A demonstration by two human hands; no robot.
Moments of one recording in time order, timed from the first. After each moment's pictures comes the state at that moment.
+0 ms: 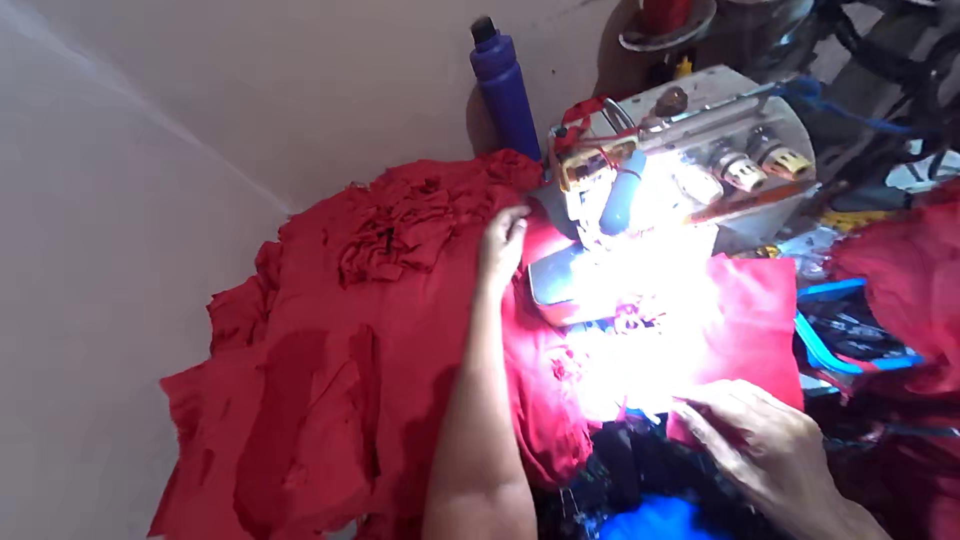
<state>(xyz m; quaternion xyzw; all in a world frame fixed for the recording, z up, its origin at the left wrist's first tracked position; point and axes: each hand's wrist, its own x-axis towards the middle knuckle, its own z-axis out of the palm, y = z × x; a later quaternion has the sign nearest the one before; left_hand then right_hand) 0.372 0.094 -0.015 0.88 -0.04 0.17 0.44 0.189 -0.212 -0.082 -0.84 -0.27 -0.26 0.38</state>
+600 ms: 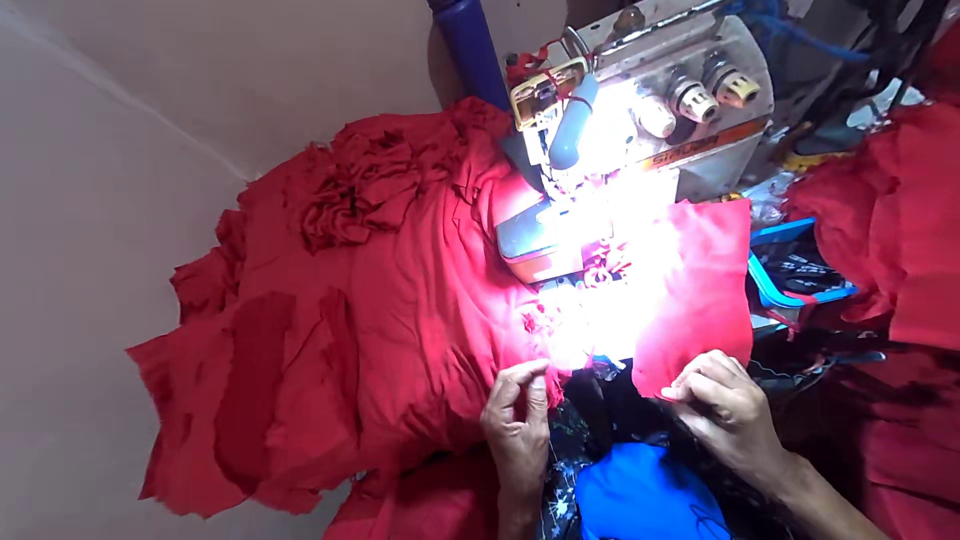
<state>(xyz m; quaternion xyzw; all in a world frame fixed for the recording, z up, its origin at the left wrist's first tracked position) 0.114 -0.011 -0.085 0.80 0.02 0.33 0.49 0.166 -0.241 -0.130 -0.81 -0.30 -0.24 0.45</state>
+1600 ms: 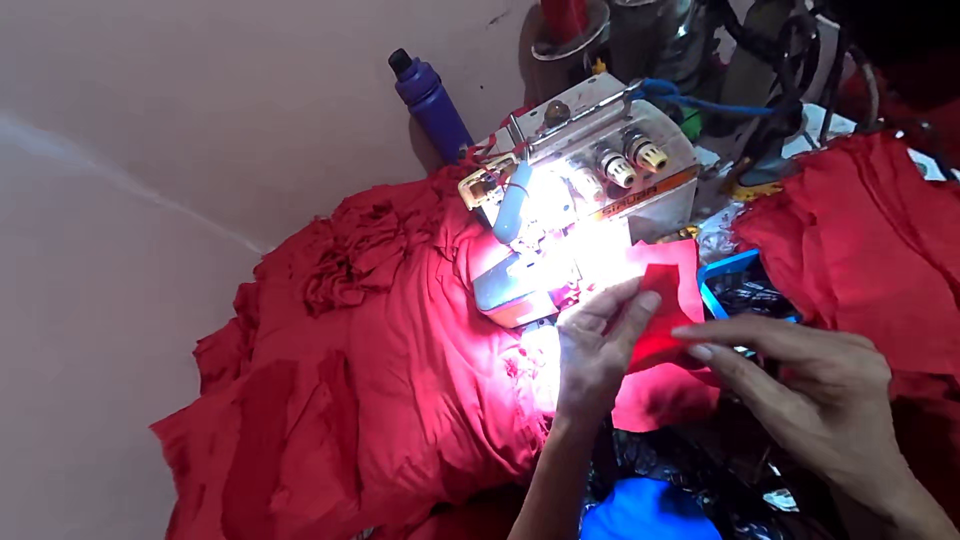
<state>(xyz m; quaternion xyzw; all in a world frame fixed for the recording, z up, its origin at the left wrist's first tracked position) 0.218 -0.105 -0.004 0.68 -0.12 0.14 0.71 0.201 -0.269 -0.019 -0.72 -0.28 -0.26 0.58</state>
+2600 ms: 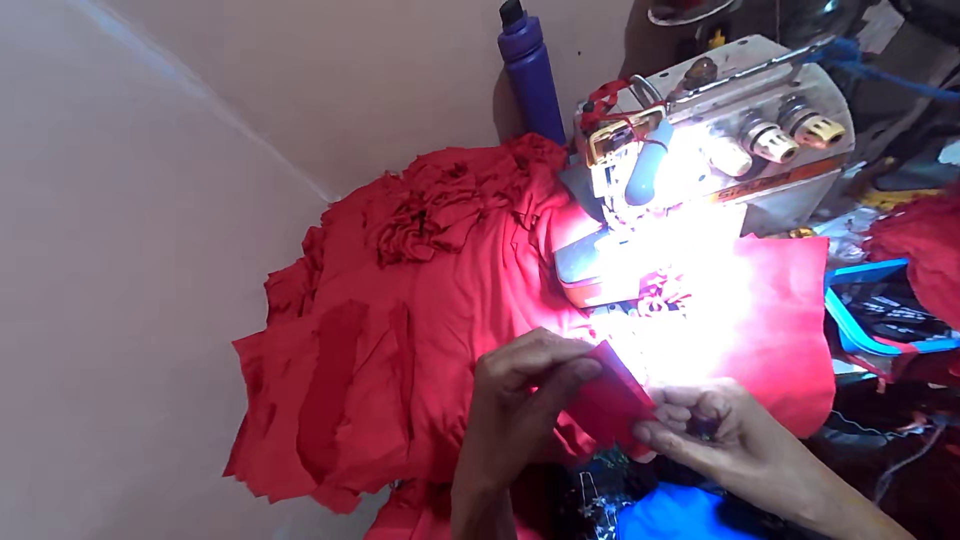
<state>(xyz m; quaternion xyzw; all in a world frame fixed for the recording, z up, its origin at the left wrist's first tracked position) 0.144 0.042 0.035 0.79 -0.23 0.22 0.52 0.177 -0.172 -0.036 -0.61 -0.36 0.11 0.70</state>
